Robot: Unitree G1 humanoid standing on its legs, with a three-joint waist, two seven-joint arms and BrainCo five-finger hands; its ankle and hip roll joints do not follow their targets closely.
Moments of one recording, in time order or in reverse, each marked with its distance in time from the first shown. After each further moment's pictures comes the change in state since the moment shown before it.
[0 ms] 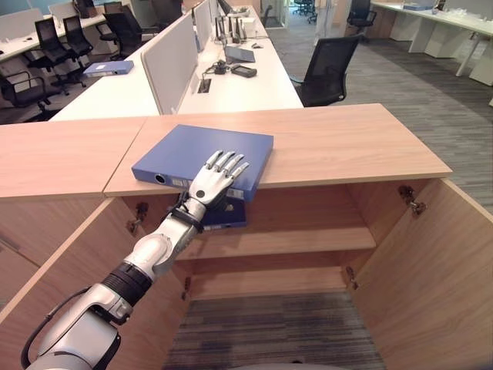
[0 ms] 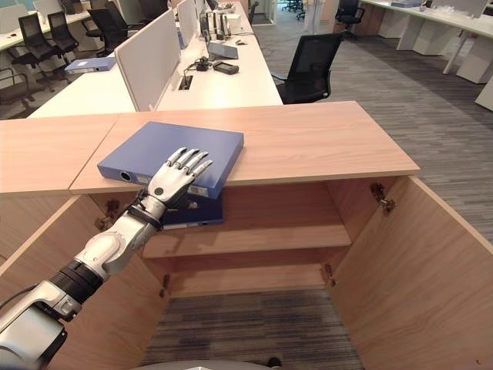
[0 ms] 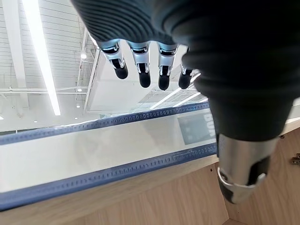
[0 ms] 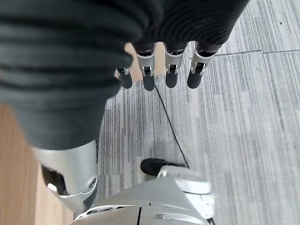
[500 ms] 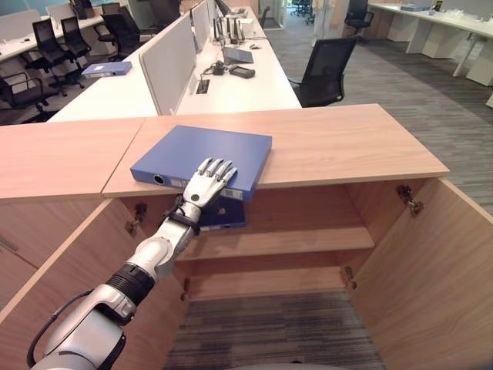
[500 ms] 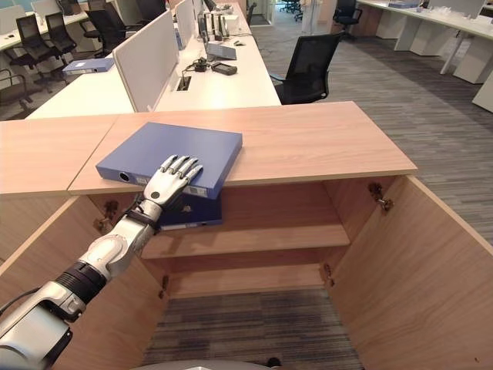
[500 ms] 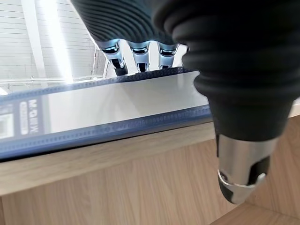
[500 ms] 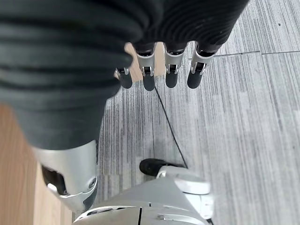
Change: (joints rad) left arm -0.004 -0.033 0.000 0.117 -0.002 0.039 0.001; right arm -0.010 -0.001 0.005 0.000 -0.003 0.019 0.000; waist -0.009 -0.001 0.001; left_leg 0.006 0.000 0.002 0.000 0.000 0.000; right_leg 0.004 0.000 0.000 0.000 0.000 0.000
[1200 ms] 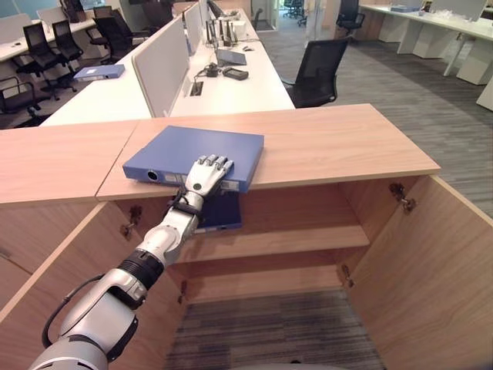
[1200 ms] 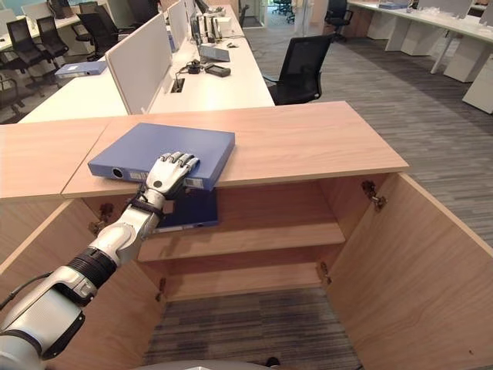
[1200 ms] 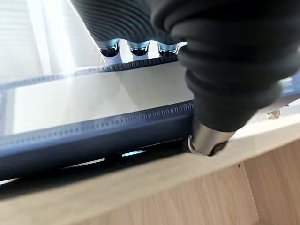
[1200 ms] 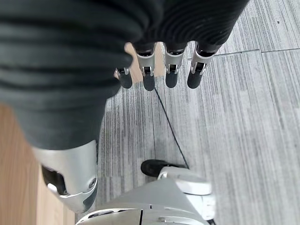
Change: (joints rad) left arm -0.111 -0.069 -0.025 0.123 -0.020 0.050 0.065; right arm -0.005 -0.002 0.012 -0.001 0.000 -0.001 0.000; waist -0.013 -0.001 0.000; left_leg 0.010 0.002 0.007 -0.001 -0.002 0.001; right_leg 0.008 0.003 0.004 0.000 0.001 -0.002
